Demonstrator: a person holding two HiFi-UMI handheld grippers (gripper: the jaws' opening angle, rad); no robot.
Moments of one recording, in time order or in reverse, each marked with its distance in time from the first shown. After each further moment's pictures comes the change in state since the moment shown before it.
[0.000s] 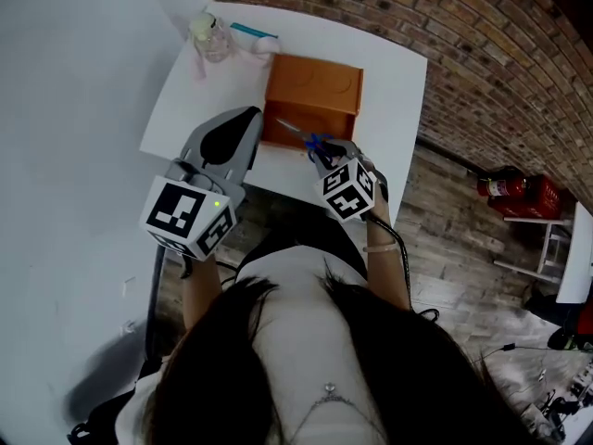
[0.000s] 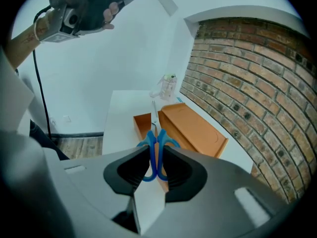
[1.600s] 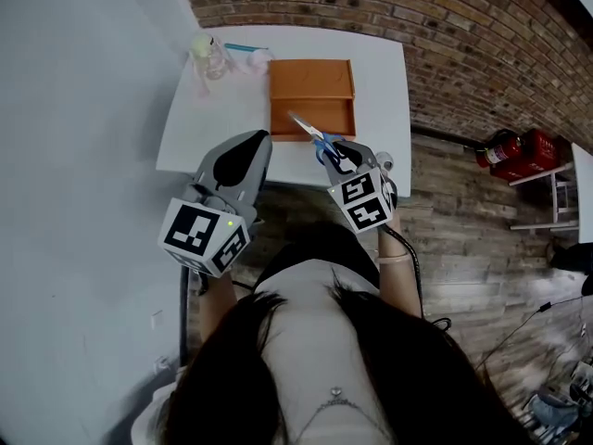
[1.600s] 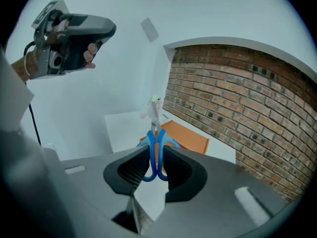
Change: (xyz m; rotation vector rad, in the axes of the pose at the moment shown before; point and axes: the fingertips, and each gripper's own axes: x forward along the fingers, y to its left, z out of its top) left arm -0.093 -0.037 -0.005 0.028 -0.036 -0.163; right arm -0.086 0.055 0.030 0.216 -0.189 -0.228
